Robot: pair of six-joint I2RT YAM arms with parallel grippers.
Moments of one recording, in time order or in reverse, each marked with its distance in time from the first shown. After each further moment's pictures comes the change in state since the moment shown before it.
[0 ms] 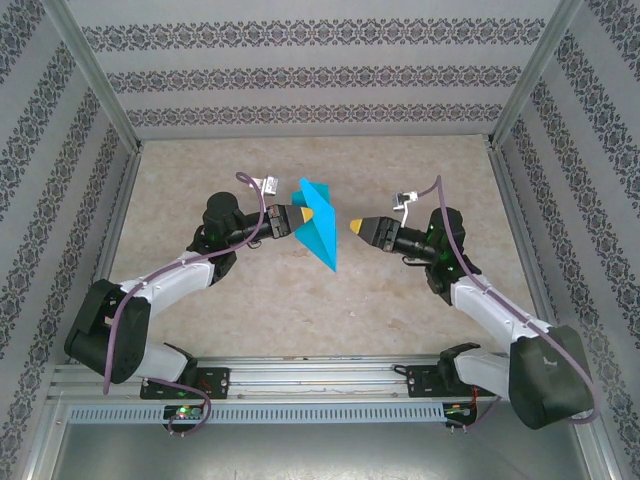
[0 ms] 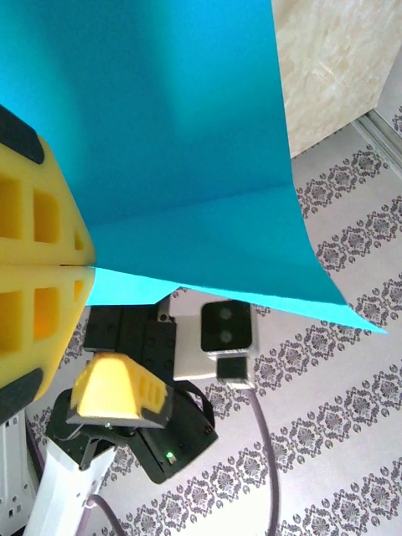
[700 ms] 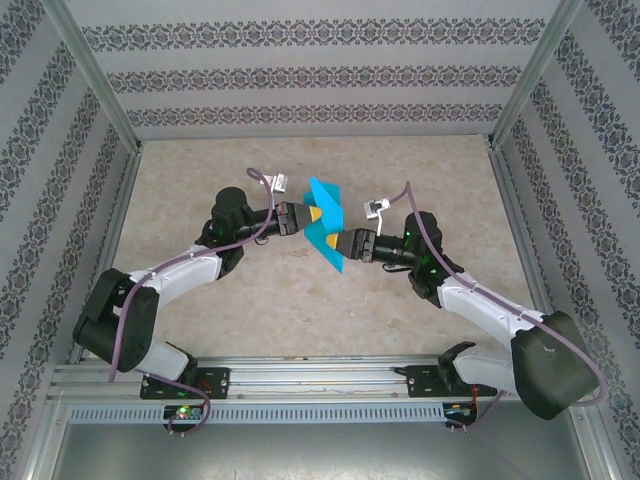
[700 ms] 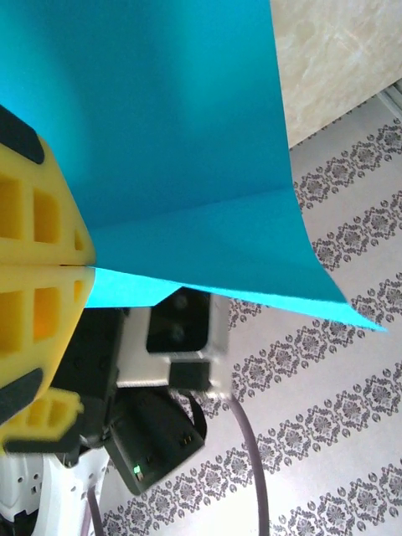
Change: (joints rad) left arm -0.029 0.073 0.057 0.020 0.043 -0.030; right arm 0.193 0.058 0.053 0.025 0.048 -0.027
